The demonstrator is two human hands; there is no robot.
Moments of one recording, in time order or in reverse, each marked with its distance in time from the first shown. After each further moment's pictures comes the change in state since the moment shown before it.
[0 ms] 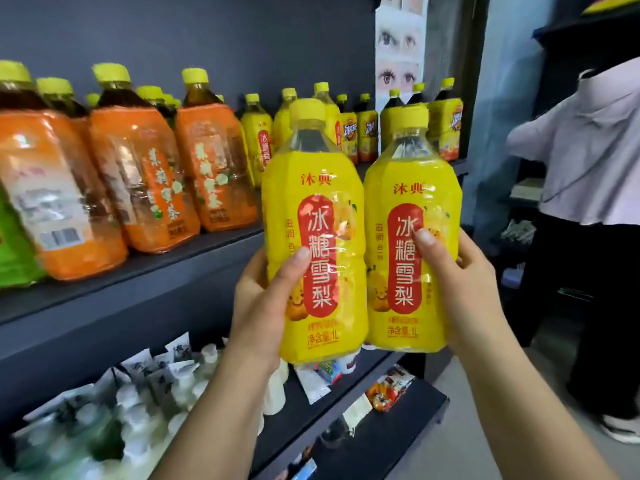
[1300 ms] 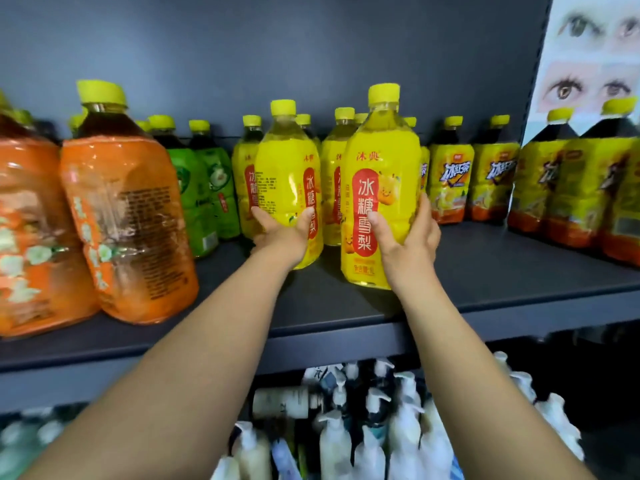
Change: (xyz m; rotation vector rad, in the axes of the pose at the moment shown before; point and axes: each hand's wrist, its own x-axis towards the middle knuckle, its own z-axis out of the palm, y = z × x) left_hand 0.352 -0.061 0.047 0.967 0.805 -0.284; right_hand 0.343 0.114 0.061 -0.288 -0.347 0.011
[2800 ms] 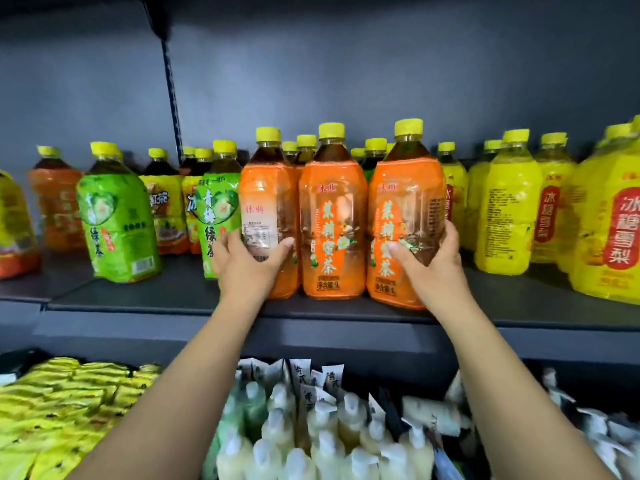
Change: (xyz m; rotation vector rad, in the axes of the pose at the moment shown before) left_hand -0.010 -0.195 -0.290 -0.023 0.523 0.188; right_hand -0.124 -0.086 0.193 0.032 -0.236 -0.070
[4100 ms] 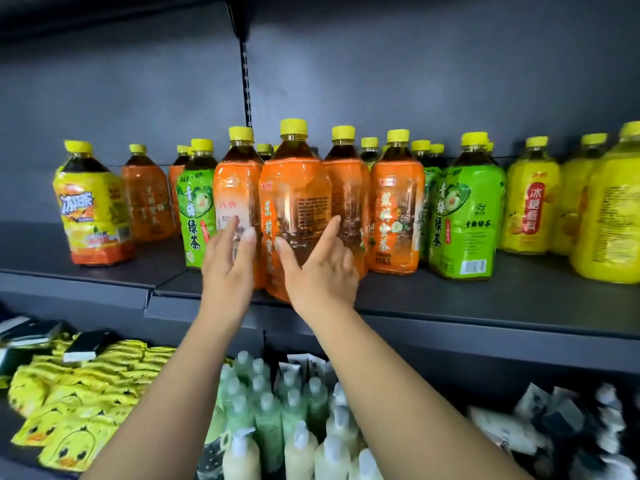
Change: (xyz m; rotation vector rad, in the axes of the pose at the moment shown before) left_hand 0.025 -0.071 -0.117 -0.179 0.101 0.164; right_hand -0.084 -0.099 0.207 -0.298 -0.301 -0.189
